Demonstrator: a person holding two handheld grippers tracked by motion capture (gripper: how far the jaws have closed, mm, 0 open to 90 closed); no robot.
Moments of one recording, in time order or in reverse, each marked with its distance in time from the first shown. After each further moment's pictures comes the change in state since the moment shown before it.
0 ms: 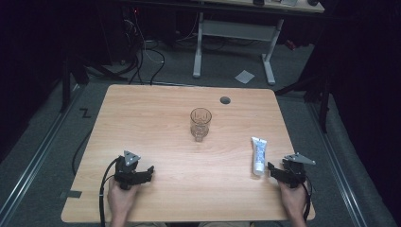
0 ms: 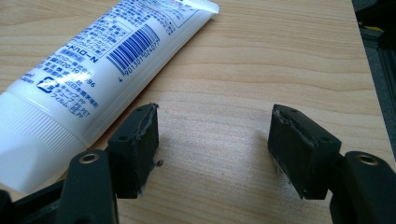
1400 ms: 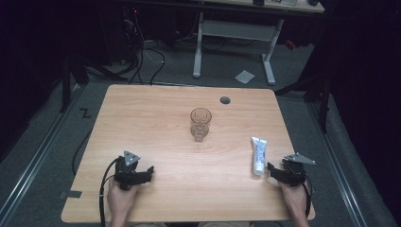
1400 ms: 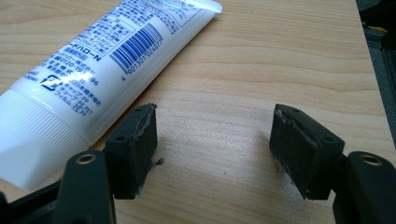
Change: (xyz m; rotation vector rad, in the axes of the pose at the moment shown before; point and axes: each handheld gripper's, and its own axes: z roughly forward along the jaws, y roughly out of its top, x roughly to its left) left arm 0.000 0.000 0.000 0.000 0.001 -0.002; right arm 0.000 0.000 0.000 0.003 0.009 -0.005
